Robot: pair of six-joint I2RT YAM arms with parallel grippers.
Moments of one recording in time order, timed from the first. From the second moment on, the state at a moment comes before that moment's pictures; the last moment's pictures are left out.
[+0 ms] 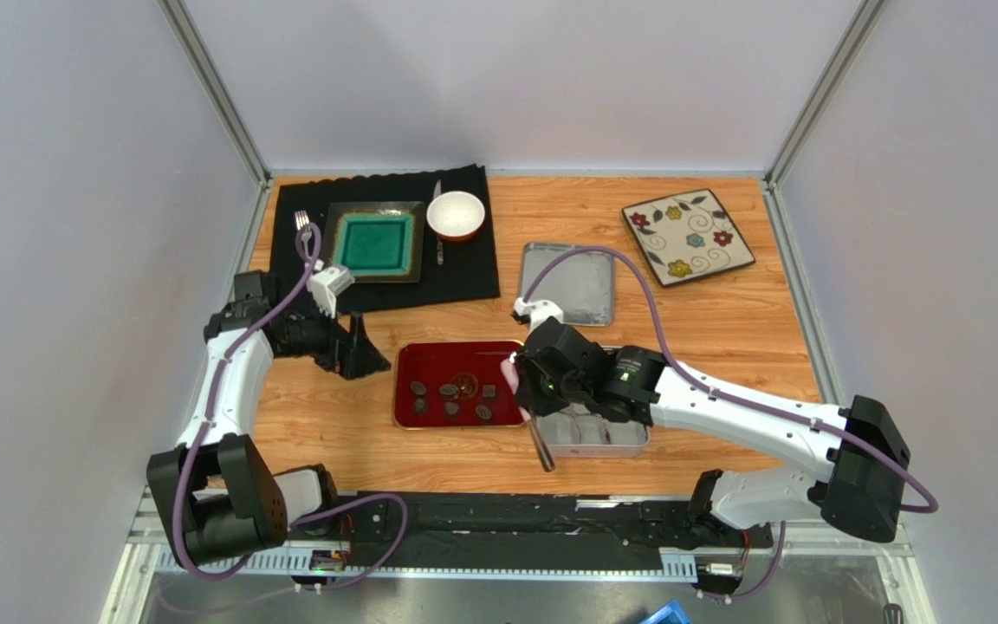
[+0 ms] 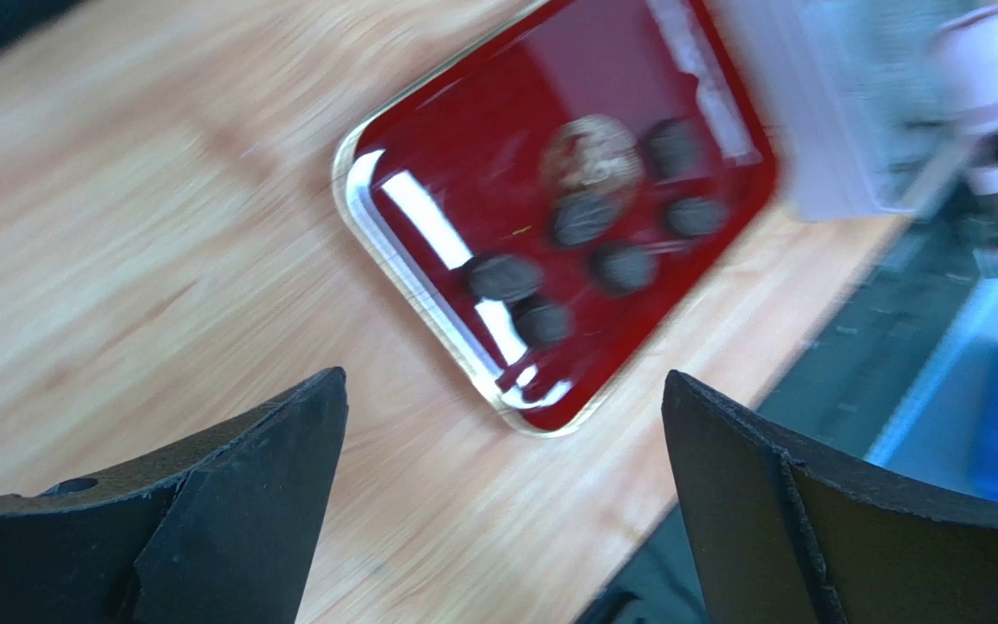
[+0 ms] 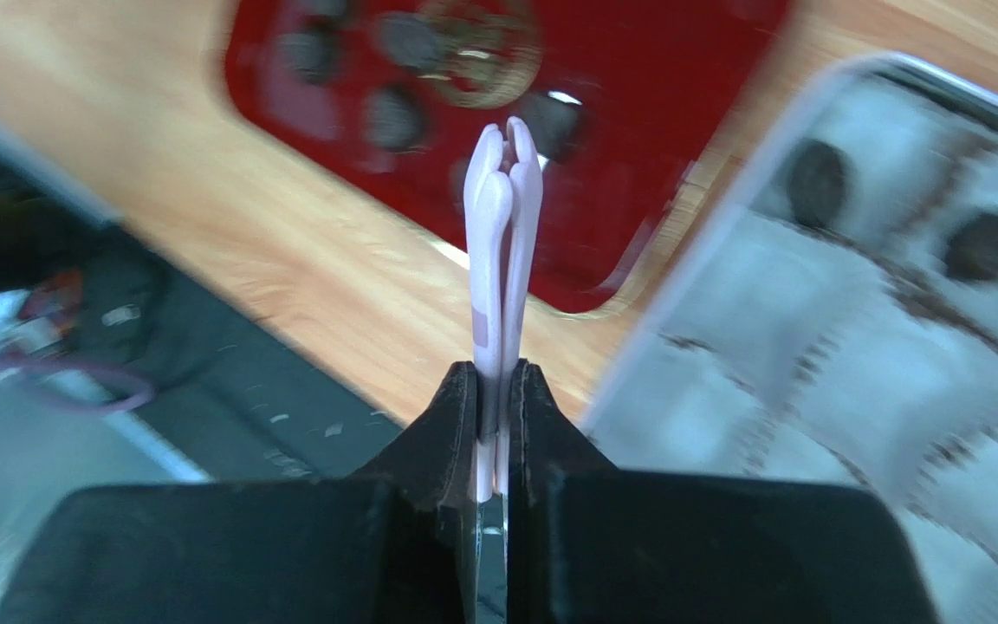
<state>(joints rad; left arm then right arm) 0.24 1.19 0.80 -0.82 0.88 0.50 1.07 1.27 0.96 -0.56 0.18 0.63</state>
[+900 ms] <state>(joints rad) 0.07 1.10 1.03 -1.35 1.46 1.00 0.98 1.59 1.34 -0.32 -0.73 0.36</state>
